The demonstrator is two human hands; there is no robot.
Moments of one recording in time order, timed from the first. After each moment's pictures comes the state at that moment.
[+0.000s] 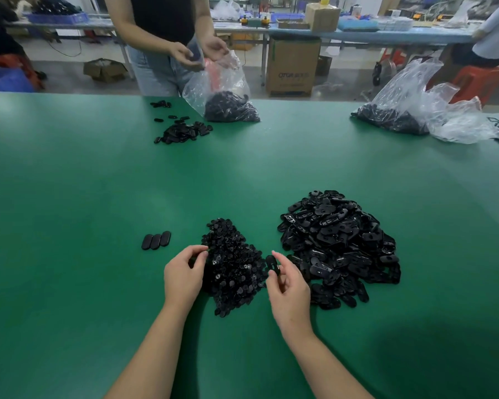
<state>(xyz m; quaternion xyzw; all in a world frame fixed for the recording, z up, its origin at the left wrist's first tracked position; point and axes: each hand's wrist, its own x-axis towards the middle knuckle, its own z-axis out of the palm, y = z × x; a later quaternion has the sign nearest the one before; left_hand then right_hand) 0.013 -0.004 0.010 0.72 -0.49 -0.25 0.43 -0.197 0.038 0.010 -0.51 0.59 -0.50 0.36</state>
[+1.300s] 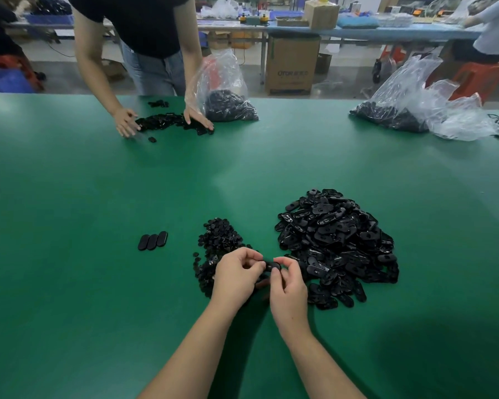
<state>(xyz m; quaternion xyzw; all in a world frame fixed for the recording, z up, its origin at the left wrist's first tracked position) -0.085 0.006 0.052 0.64 -0.51 -0.42 0.39 -0.198 0.034 0.009 -0.48 0.62 -0.51 0.36</state>
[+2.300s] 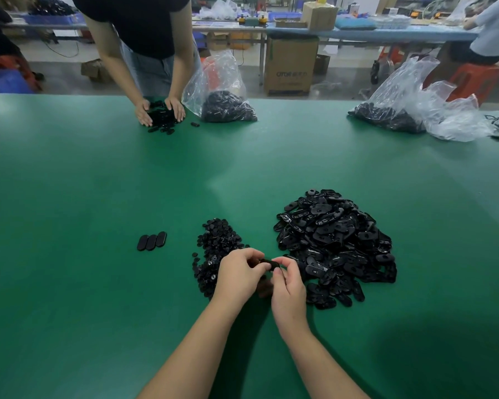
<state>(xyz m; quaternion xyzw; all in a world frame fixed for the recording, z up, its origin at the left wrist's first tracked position) -0.091 0.002 0.063 0.67 -0.59 -0.34 0.29 -0.198 0.033 0.011 -0.44 0.63 -0.51 0.40</state>
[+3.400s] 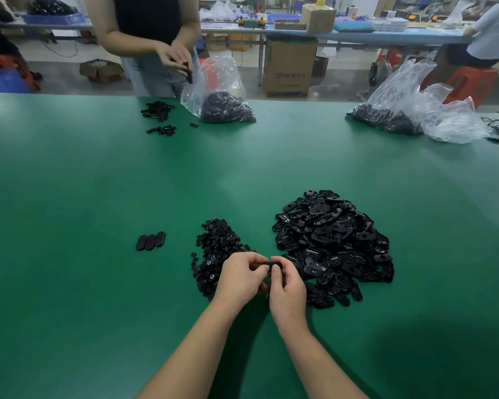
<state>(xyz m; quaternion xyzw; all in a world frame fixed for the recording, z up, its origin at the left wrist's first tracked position) -0.092 0.010 0.065 0.64 -0.56 -0.43 0.31 -0.198 0.029 0.008 -0.44 0.64 -0.51 0.37</state>
